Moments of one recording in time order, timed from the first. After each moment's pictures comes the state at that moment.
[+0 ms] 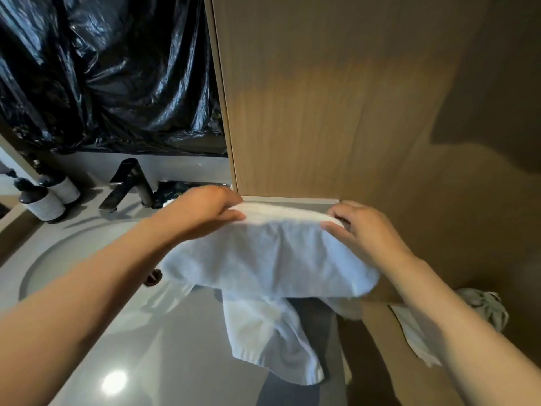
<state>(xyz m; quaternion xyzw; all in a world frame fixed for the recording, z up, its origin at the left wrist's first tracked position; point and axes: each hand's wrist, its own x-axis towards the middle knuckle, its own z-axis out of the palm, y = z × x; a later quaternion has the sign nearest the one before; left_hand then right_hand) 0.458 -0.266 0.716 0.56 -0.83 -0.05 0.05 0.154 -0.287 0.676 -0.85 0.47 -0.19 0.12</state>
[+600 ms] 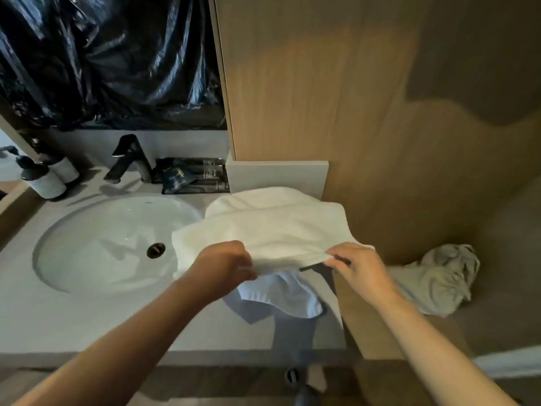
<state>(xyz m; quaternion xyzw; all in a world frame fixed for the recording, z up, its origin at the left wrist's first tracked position) 0.413 -0.126 0.637 0.63 -0.76 -0.15 0.03 0.128 -0.161 0.581 -0.78 0.55 -0.22 0.20</state>
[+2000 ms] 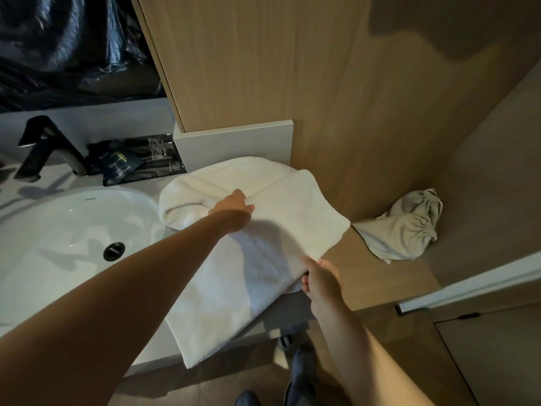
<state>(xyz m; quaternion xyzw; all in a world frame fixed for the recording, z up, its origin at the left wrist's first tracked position) 0.359 -0.241 0.560 0.70 -0.65 -0.29 0.04 0.207 -0.101 0.524 -0.11 0.71 -0.46 0.52</state>
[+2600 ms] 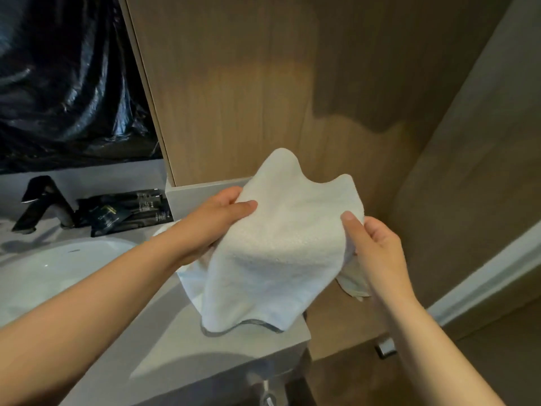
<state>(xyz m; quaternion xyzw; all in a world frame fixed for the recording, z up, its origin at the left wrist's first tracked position) 0.364 -0.147 0.729 0.44 -0.59 -0.61 0.30 0.139 -0.055 0.704 -0.42 0.63 -0.57 0.31</state>
